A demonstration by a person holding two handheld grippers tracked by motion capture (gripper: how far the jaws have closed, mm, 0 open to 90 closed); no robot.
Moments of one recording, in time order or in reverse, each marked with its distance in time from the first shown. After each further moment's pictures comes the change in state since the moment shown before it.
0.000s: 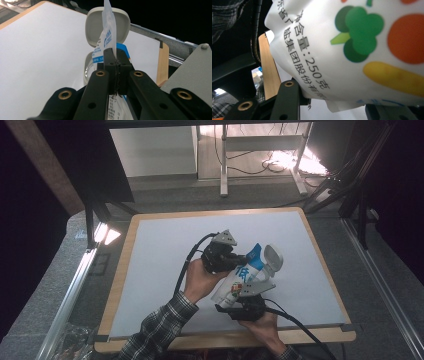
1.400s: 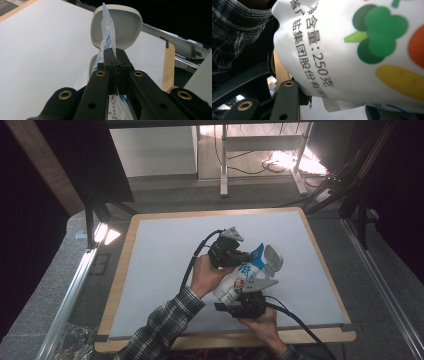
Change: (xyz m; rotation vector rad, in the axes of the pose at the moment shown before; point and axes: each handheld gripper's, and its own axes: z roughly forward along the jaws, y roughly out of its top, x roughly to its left) left arm 0.012 0.009 0.020 0.039 0.004 -0.025; right arm -0.005 0.005 -0.003 -0.045 0.093 0.065
